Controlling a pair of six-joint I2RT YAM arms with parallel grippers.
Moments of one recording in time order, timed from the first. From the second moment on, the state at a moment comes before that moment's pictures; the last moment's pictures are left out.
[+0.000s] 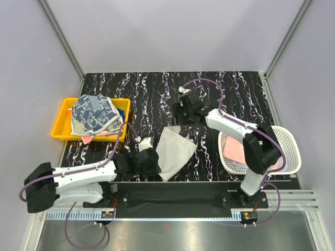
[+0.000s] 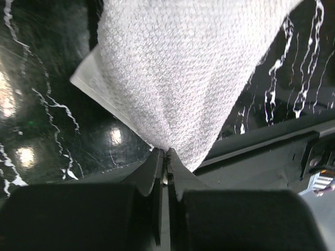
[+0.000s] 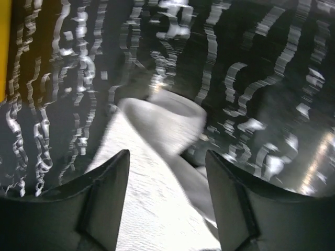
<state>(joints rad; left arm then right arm) -1.13 1.07 0.55 -0.44 -0.21 -1.14 0.63 1.71 1.25 -0.37 0.03 0.45</state>
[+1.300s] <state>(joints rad) -0.60 1.39 1.31 -0.48 -0.14 -0.80 0.51 2.05 2.15 -0.69 0.09 0.33</state>
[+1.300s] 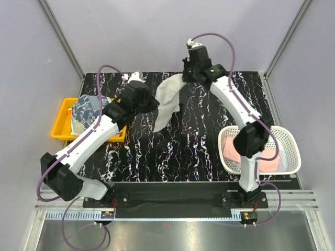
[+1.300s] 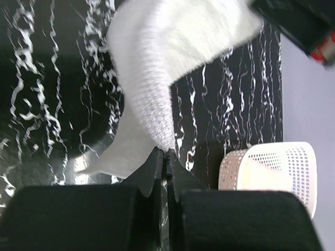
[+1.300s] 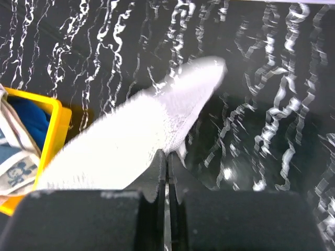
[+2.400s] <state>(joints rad) -0.61 1.36 1.03 -0.42 -0.13 -0.67 0.76 1.34 0.87 -0.48 0.25 0.67</state>
